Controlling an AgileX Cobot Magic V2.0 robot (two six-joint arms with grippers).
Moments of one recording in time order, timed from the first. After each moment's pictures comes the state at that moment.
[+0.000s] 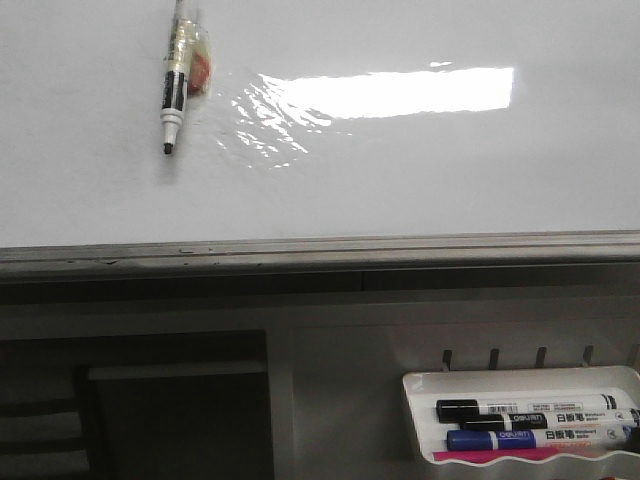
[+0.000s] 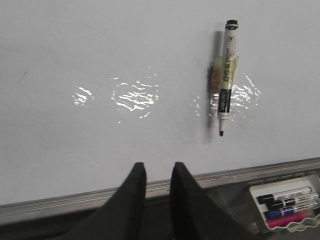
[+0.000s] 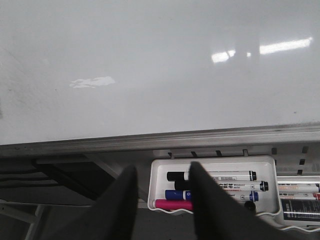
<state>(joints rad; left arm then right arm) -0.05 0.53 -0.58 -0.56 0.58 0.31 0.01 0.57 -0.53 0.51 0.58 -0.23</state>
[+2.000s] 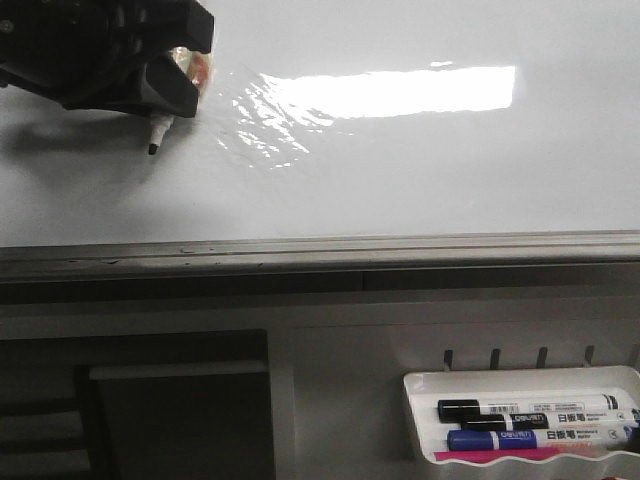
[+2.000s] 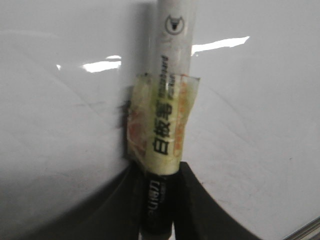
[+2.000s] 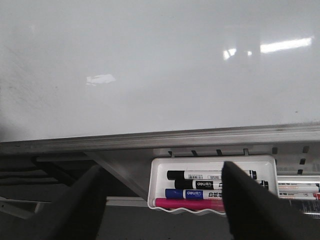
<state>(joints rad) -0.54 1.41 -0.84 -1.08 -0.02 0.83 0.01 0.57 -0.53 0.51 0.59 -0.23</state>
